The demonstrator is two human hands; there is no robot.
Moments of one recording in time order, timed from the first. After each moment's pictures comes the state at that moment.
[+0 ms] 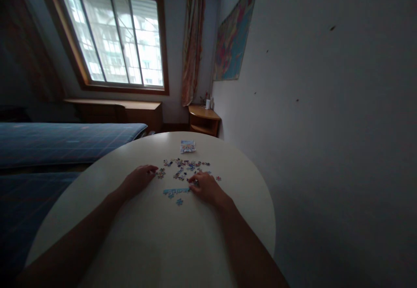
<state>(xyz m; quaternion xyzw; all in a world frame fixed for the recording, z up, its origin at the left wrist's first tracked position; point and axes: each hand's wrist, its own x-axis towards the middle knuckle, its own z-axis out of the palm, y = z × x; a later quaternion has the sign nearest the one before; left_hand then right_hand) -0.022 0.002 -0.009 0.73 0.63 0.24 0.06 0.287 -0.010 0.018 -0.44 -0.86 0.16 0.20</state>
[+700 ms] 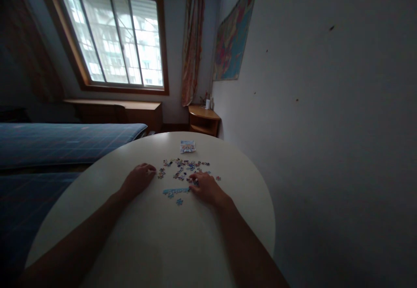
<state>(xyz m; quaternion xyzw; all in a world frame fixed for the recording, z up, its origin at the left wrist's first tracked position) -0.014 -0.003 -0.007 0.72 0.65 0.25 -0.01 0.285 -0.013 0.020 -0.46 -0.85 0.17 0.20</state>
